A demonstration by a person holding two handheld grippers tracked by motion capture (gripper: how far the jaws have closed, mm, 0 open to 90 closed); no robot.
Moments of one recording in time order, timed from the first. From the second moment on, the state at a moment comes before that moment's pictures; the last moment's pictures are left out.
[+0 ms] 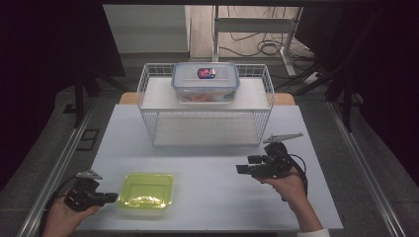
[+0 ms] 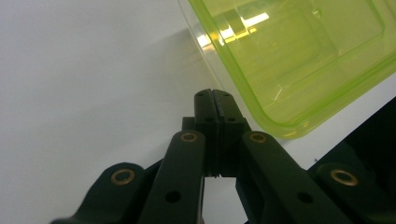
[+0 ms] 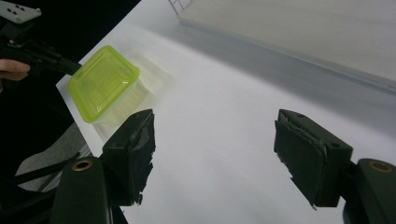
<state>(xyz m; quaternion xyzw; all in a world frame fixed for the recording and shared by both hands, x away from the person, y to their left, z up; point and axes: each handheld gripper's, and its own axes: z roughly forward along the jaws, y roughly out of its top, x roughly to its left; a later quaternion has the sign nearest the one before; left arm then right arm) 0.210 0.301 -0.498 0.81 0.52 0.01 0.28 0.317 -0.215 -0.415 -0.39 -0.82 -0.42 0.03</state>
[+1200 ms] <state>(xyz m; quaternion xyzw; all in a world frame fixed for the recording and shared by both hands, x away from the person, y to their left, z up) 0.257 0.206 -0.496 0.84 0.46 -0.03 0.28 0.317 -0.216 -0.416 -0.39 -0.82 -0.42 0.03</state>
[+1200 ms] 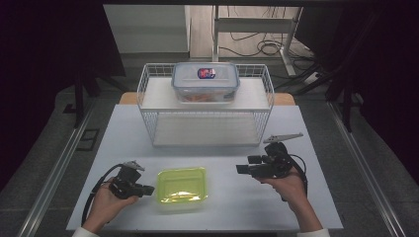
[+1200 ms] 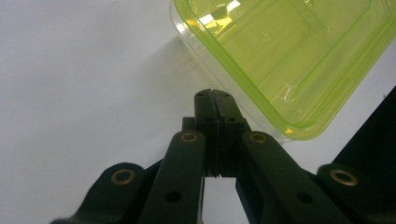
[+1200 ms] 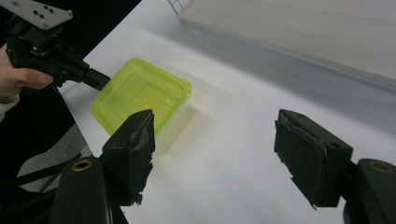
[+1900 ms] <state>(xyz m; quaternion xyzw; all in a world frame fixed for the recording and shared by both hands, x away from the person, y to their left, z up) 0.276 0.150 -0.499 0.84 0.46 -0.04 0.29 0.317 -0.214 -0.418 -0.39 -0.82 -0.42 0.03</state>
